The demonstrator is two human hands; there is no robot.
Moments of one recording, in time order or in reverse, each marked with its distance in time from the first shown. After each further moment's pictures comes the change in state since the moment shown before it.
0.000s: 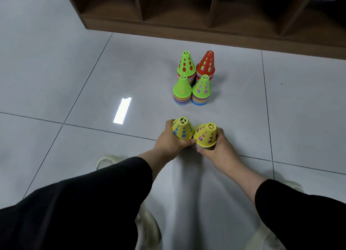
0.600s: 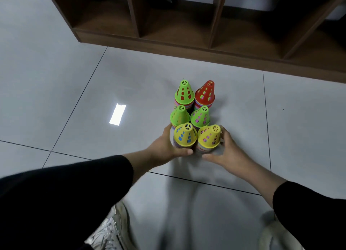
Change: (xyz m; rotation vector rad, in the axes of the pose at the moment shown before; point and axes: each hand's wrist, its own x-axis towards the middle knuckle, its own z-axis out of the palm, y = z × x) left_hand 0.079 0.066 -0.047 0.110 -0.258 -0.037; right_hand 0.104 -0.027 -0.062 -0.042 -0.209 0.010
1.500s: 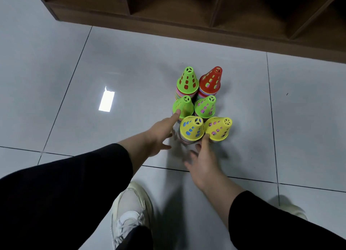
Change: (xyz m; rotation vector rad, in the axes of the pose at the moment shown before) left_hand 0.038 -0.007 -0.031 -0.431 -0.073 -0.370; right_hand -0.002 -0.075 0.119 1.211 0.288 0.639
